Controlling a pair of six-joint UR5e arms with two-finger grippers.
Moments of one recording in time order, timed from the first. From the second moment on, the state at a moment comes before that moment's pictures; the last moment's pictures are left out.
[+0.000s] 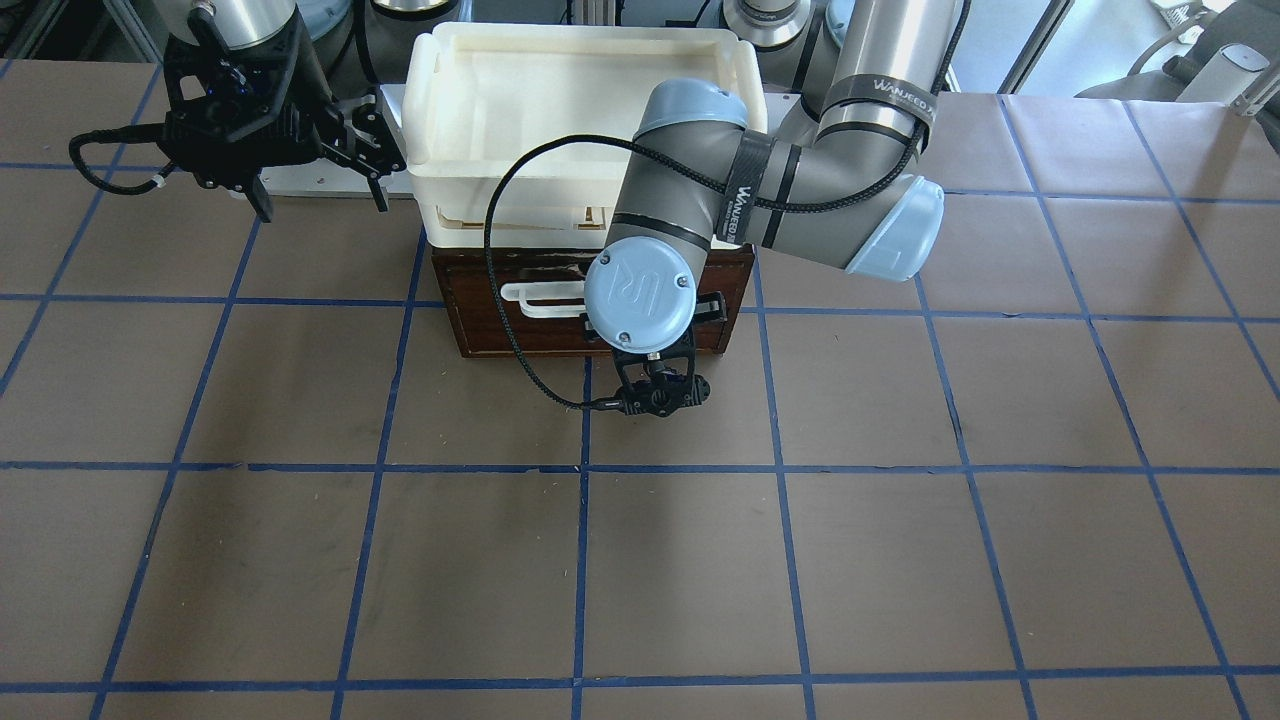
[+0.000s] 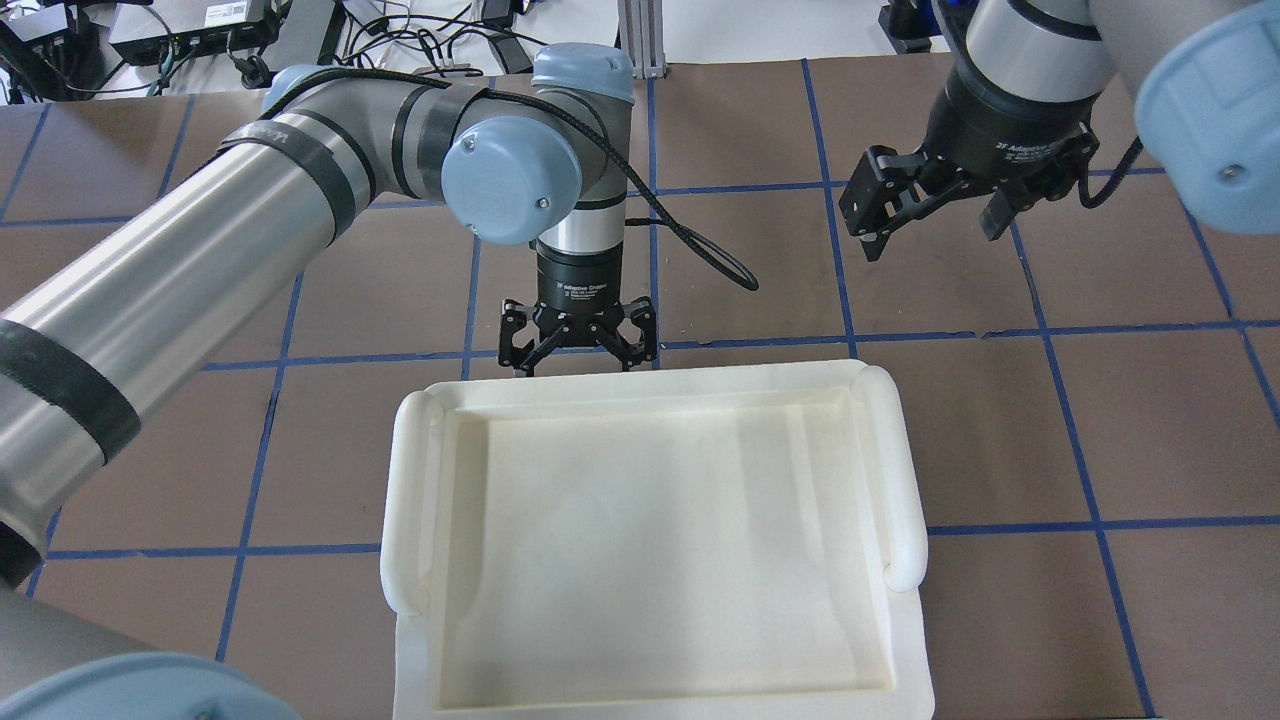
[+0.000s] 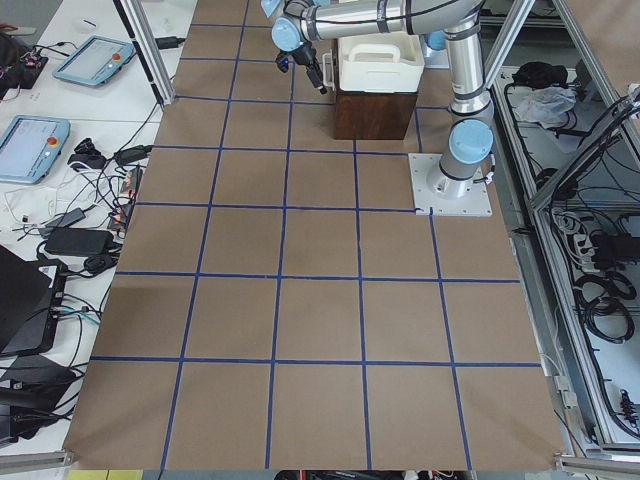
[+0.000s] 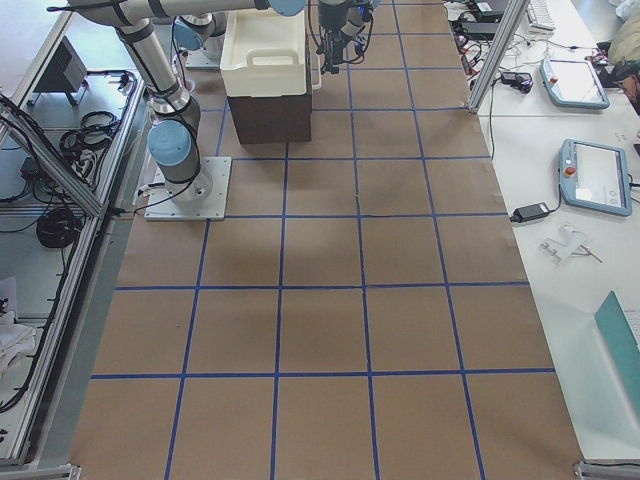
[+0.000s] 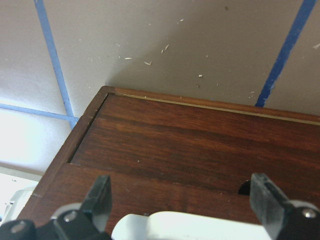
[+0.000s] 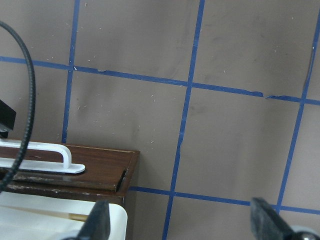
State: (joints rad) left arm -1.89 -2.01 -1.44 -1.77 1.53 -0.44; right arm 1.63 -1.64 1.58 -1.53 -1.57 -0.10
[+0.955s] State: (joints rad) left arm -1.66 -1.89 -1.29 -1.59 1.53 -0.20; right arm 1.63 -1.64 1.58 -1.53 -1.57 -0.10
